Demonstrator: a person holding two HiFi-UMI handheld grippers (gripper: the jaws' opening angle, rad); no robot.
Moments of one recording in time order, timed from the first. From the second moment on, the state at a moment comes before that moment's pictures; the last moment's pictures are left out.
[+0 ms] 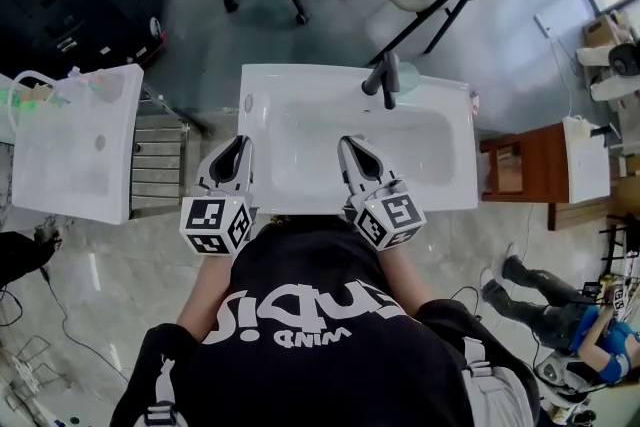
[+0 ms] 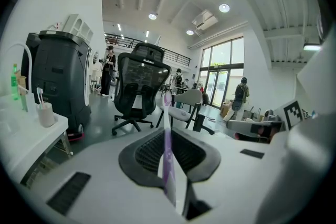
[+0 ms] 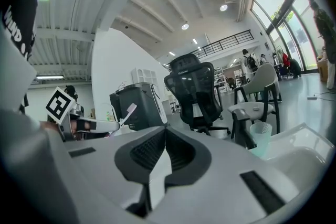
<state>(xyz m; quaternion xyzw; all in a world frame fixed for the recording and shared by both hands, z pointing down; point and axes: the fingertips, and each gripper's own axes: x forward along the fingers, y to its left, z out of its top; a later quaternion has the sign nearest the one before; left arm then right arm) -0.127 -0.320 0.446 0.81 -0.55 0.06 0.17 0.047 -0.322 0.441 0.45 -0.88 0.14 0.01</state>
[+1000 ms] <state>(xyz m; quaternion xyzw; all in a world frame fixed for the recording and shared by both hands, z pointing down) -0.124 -0.360 0.551 0.78 -0.56 0.15 0.23 0.060 -0.356 0.448 0.43 -0.89 0.14 0.01</state>
